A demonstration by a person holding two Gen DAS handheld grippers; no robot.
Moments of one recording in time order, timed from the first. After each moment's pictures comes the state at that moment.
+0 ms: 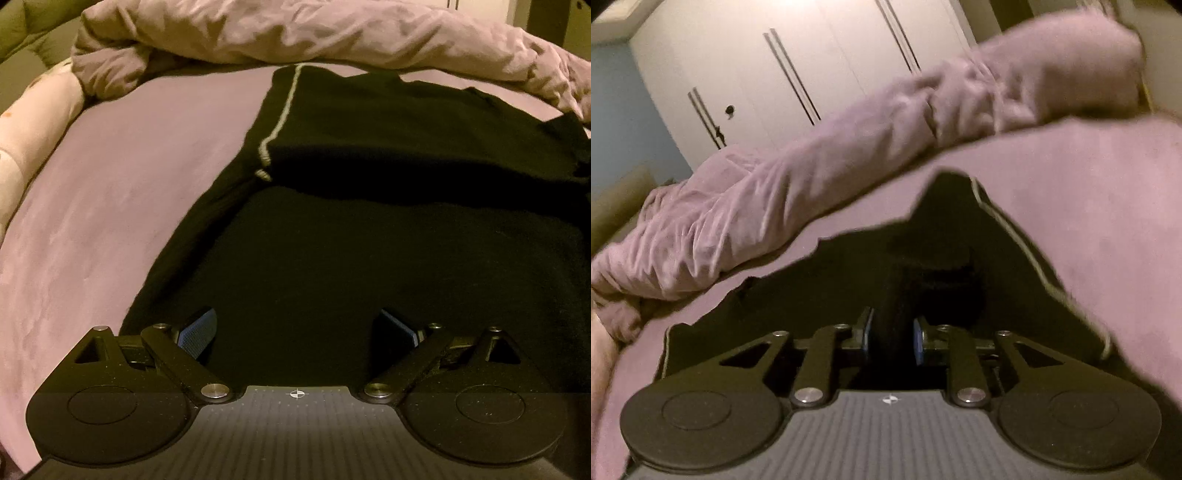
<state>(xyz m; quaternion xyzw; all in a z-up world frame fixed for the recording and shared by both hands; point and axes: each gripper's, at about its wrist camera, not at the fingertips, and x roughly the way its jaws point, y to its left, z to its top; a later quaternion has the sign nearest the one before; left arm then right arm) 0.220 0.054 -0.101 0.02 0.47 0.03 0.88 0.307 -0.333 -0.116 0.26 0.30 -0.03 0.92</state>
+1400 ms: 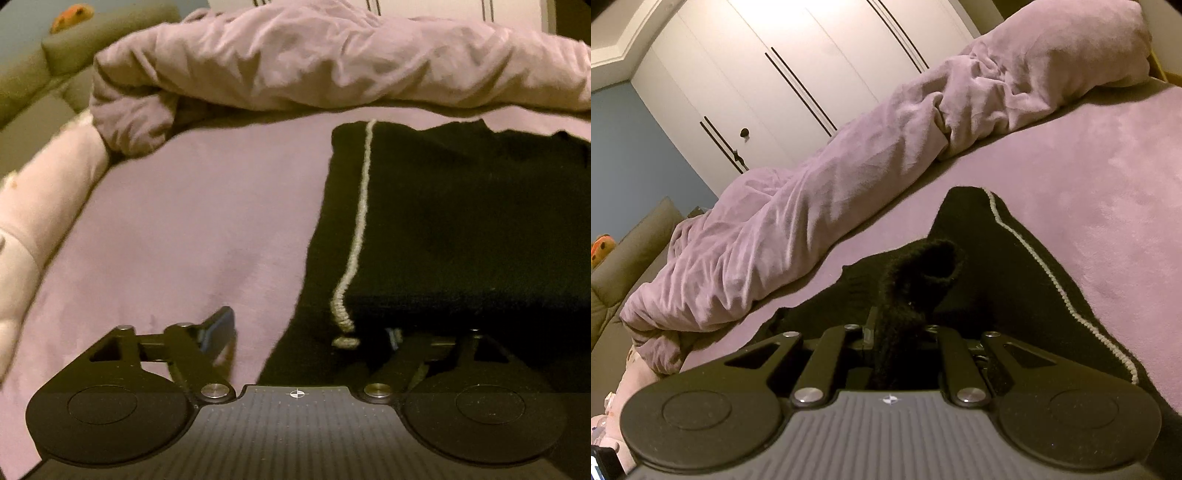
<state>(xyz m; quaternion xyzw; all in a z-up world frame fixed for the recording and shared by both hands) 0.335 0.083 -0.110 0.07 0.42 0.11 0.90 0.324 -0.353 -0.103 0.32 0.28 0.01 0.91</state>
